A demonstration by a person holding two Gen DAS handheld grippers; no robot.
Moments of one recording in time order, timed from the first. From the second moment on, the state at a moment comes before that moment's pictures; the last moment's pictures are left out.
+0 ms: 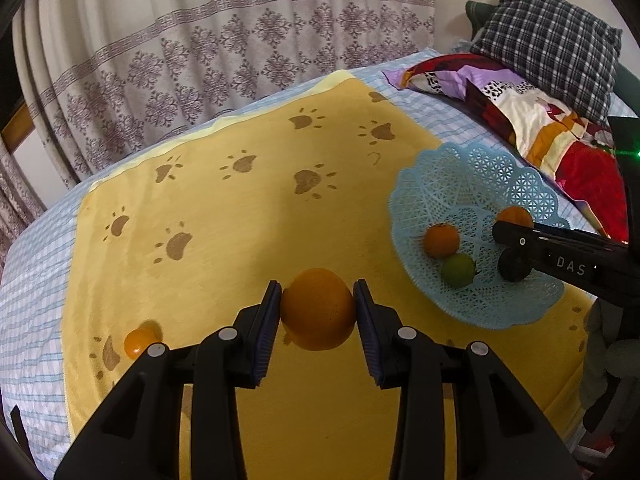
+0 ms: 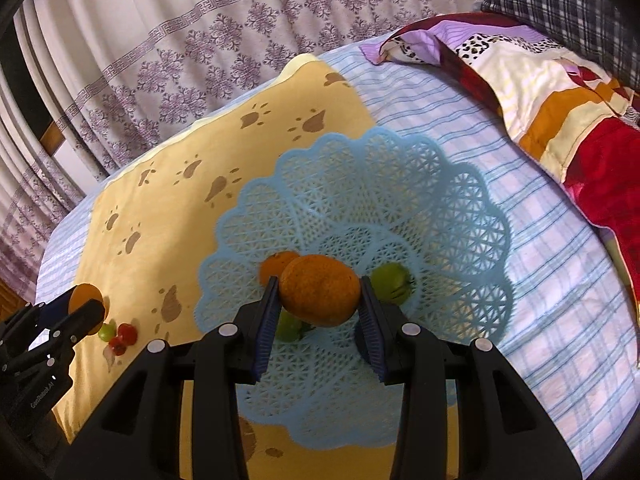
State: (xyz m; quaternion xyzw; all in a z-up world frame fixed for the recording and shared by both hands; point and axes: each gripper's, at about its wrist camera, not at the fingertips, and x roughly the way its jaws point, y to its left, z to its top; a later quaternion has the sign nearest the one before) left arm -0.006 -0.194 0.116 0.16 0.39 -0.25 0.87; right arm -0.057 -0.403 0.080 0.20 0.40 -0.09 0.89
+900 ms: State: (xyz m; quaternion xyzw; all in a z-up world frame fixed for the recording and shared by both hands) left arm 0.005 -0.270 0.103 0.17 0.39 -0.32 0.85; right arm -0.063 -0.431 0.083 0.19 0.37 -0.18 0.89
